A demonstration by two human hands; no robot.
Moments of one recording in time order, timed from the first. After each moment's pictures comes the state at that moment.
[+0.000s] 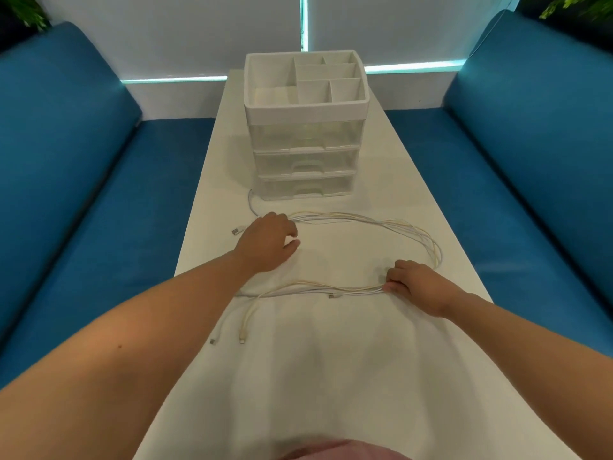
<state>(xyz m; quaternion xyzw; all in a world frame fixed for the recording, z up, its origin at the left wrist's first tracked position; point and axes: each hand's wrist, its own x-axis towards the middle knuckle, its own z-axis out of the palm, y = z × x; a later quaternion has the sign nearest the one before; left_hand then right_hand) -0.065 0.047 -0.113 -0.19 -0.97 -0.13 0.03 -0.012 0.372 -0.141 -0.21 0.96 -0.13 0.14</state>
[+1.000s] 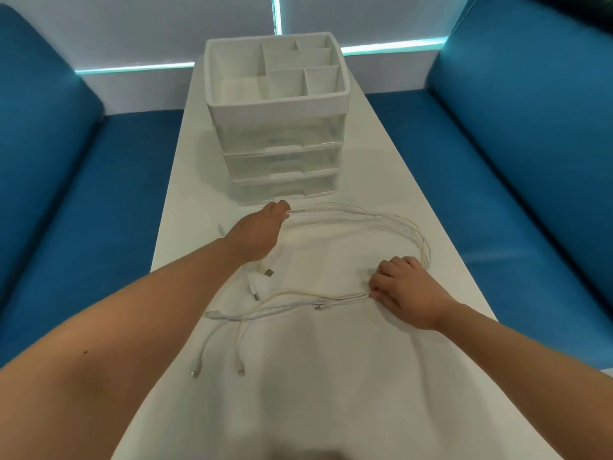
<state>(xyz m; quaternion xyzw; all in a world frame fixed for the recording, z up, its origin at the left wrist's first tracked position) -0.123 0.066 -0.114 -0.21 -0.97 -0.14 -0.04 -0.017 0.373 -0.155 -0.27 0.96 -0.06 0.00</state>
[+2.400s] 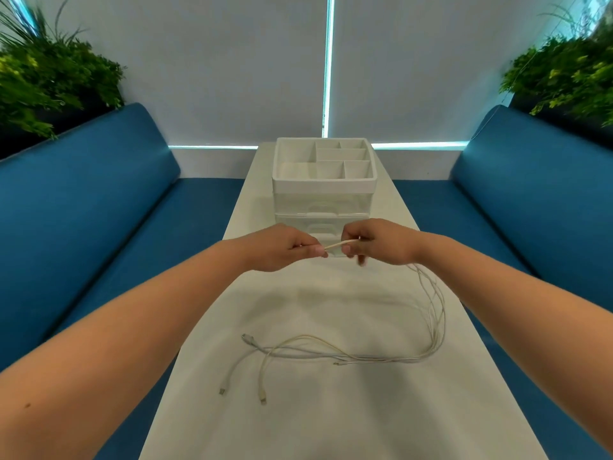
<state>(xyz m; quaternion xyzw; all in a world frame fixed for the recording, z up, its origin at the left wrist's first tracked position) -0.055 0.047 0.037 -0.23 -0.94 -0.24 -0.13 -0.083 0.278 0.043 -0.30 0.91 -0.26 0.15</state>
